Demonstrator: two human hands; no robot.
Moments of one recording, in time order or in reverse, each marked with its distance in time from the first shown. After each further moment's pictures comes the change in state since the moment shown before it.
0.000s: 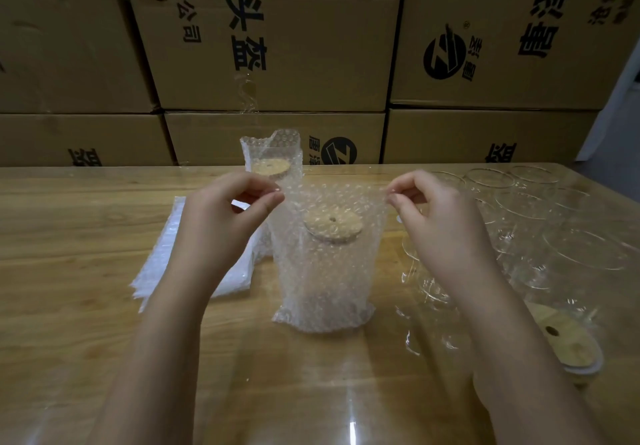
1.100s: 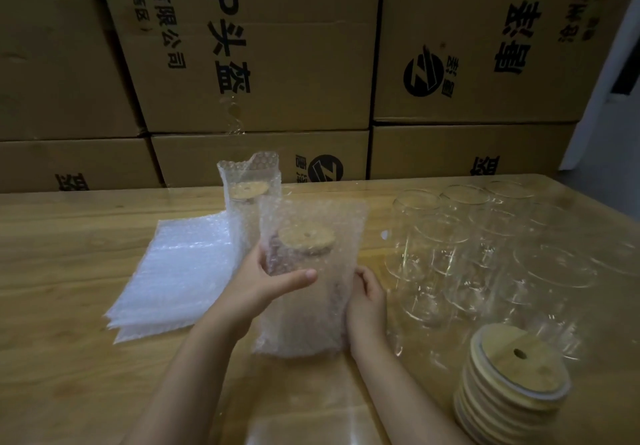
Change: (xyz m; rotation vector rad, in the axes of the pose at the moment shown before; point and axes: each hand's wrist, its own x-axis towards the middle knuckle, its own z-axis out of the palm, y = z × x) left_hand -0.018 -0.038 0.070 -0.525 -0.351 -0.485; right_hand -0.039 0.069 0.127 0.821 0.144 0.623
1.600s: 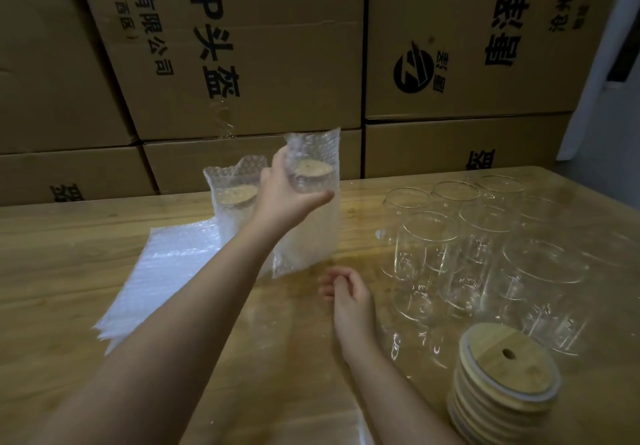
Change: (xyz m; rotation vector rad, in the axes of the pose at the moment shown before) left_hand 0.106 0.053 0.033 0.505 0.246 0.201; right_hand 0.002 0.006 0.007 0.044 -0.074 0.018
